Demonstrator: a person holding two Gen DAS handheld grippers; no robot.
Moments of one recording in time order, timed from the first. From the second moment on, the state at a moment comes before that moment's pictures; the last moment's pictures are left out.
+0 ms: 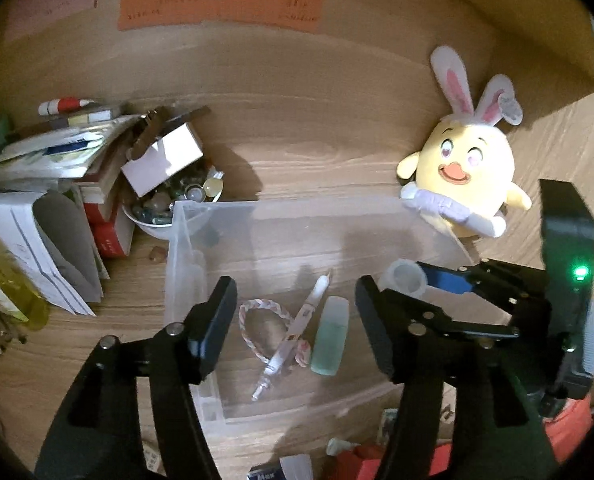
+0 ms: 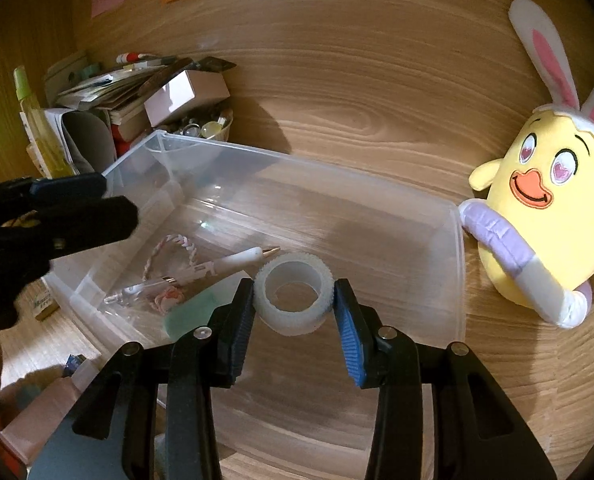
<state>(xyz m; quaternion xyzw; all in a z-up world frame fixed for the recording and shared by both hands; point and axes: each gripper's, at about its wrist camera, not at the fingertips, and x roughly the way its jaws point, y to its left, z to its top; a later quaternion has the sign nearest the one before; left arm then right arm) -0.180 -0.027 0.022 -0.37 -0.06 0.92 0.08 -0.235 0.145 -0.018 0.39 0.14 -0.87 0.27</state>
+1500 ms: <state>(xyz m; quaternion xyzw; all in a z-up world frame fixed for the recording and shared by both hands) -0.094 -0.109 -0.040 -0.42 -0.07 0.90 0.02 -0.130 0.216 -0.029 0.38 0.12 -0.88 0.24</state>
